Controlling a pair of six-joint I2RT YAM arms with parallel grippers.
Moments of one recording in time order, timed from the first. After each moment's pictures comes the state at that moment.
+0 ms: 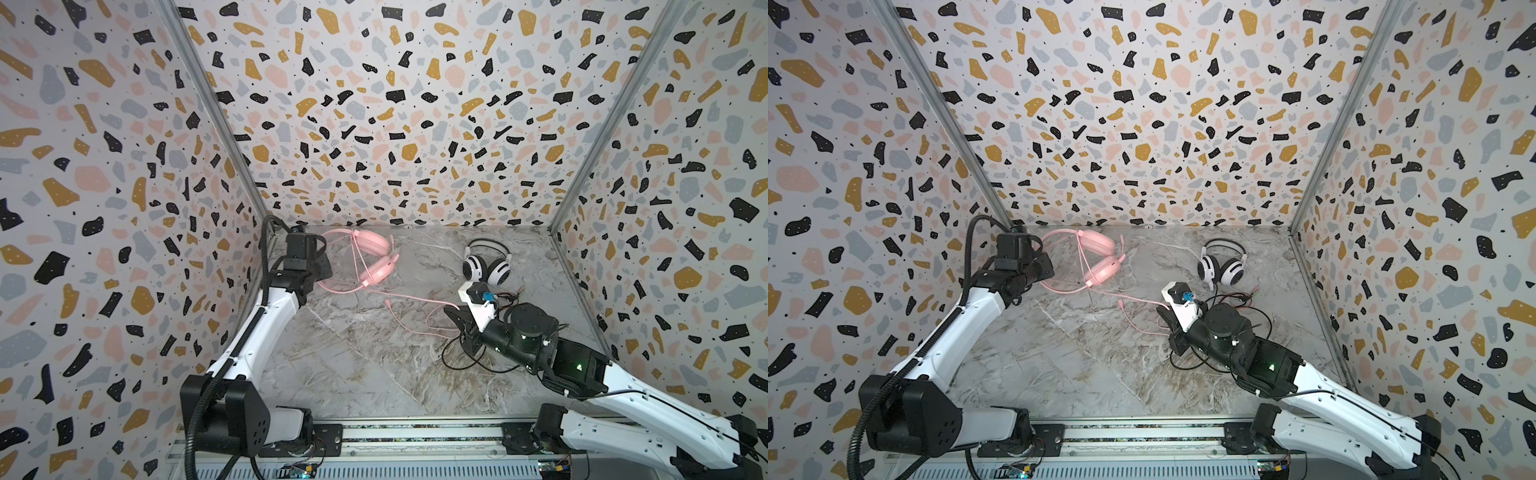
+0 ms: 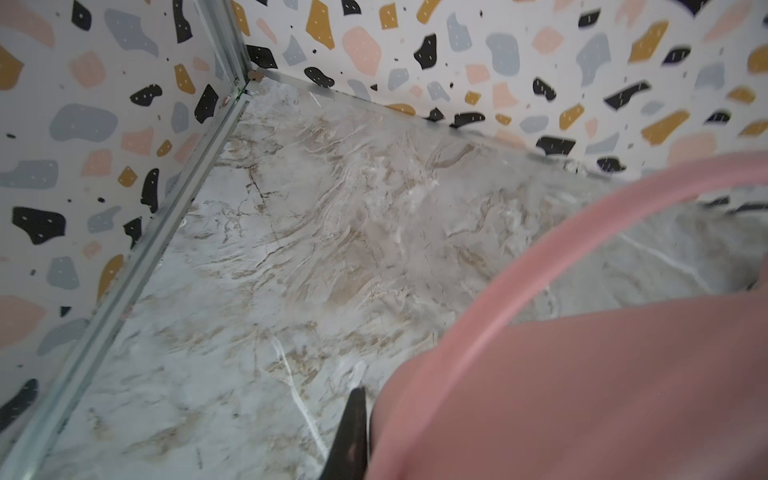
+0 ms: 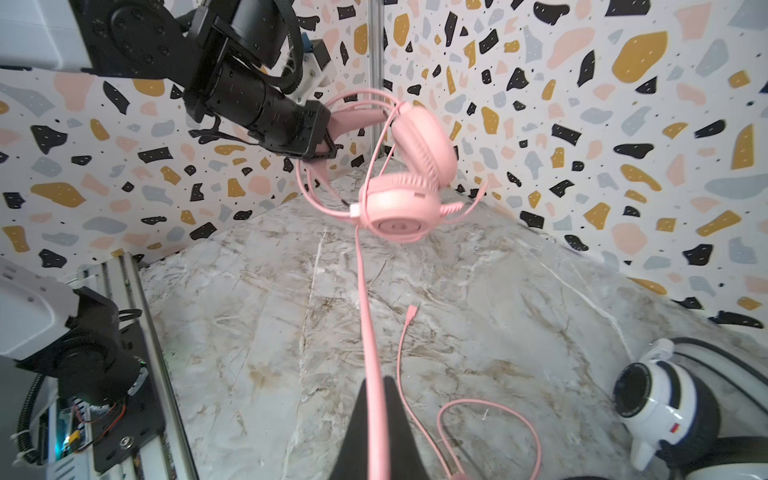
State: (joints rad) left arm -0.18 1.34 1.17 -0.57 -0.23 -0.29; right arm 1.05 0.85 0.93 -0.31 0.18 0.02
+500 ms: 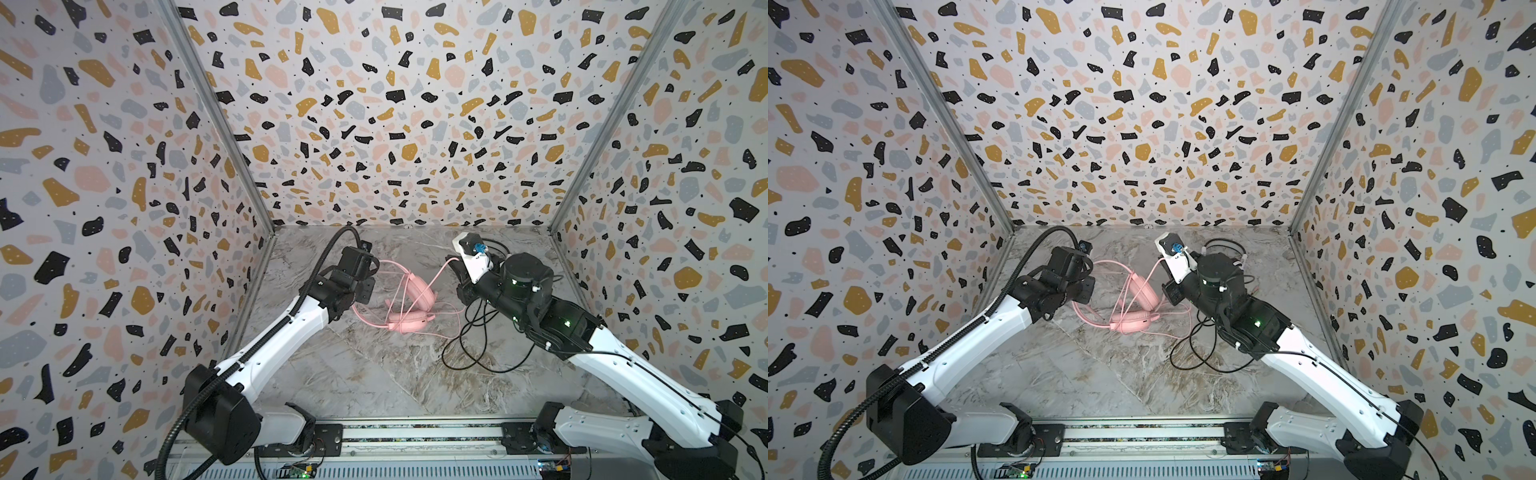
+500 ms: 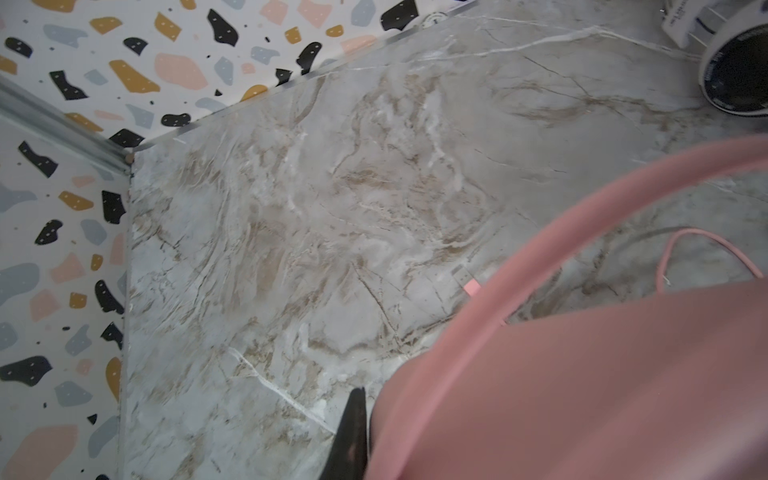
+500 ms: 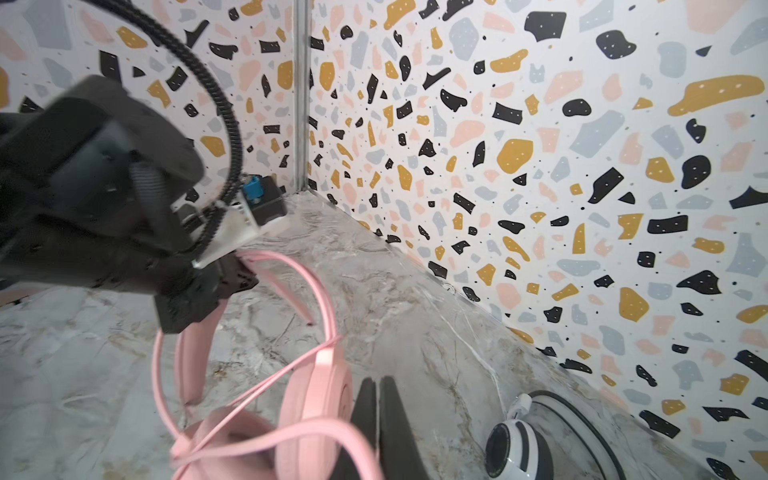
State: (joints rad) left arm -0.54 1.32 1.16 -0.67 -0.30 -0.05; right arm 0.82 1.12 1.25 -0.33 0.15 -0.15
